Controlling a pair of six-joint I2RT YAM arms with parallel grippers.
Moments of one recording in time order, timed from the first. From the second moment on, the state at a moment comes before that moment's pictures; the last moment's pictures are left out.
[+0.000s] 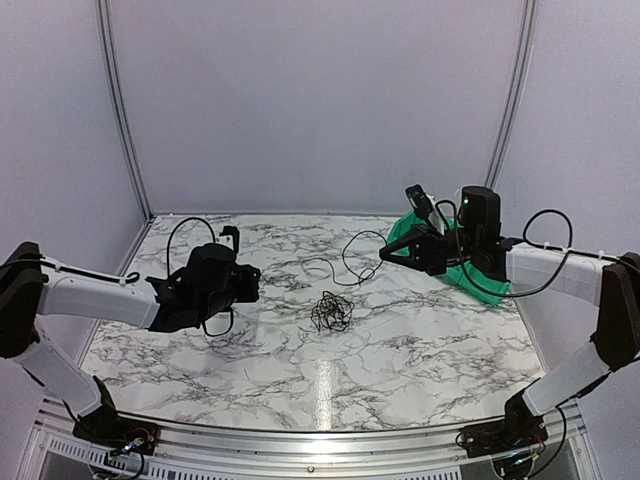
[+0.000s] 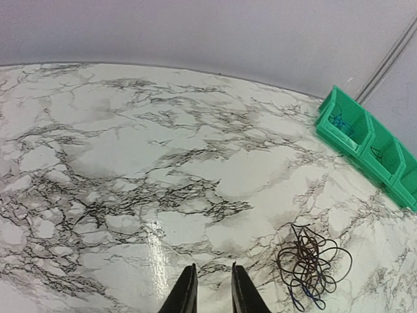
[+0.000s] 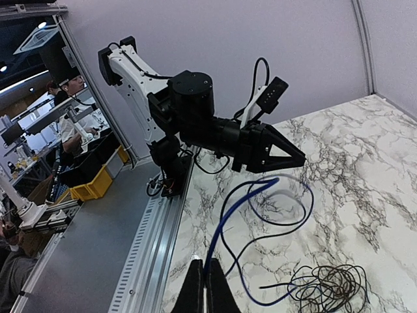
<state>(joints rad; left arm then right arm) -0.86 1.52 0.77 0.28 -0.41 -0.57 0.37 1.43 0.92 0.27 -1.34 0.12</state>
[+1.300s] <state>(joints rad) -0.96 1.70 0.92 0.37 0.02 -0.43 0.37 1.44 0.92 0.20 -1.28 0.02</state>
